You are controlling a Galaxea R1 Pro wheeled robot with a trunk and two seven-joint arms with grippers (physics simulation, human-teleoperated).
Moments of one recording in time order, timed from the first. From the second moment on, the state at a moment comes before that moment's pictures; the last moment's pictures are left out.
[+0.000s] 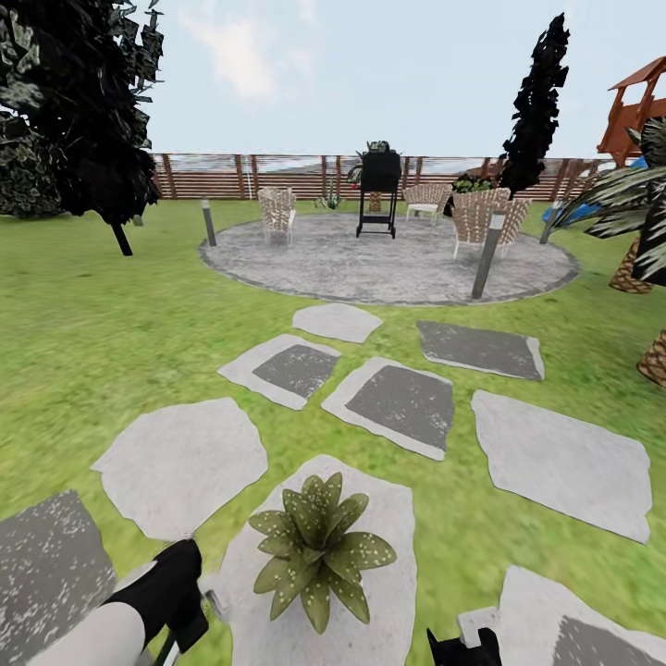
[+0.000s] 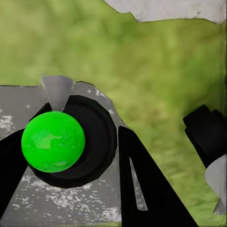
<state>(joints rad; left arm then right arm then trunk) -0.61 0.07 -0.12 -0.43 -0.97 0.68 -0.78 -0.43 -0.04 0.11 -0.09 0.03 -0.39 0.02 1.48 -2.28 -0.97</state>
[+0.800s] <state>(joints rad) -0.61 0.04 -0.12 -0.49 -0.89 0.58 -0.67 -0.43 -0.04 0.11 -0.09 0.03 -0.39 0.02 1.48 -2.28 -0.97</state>
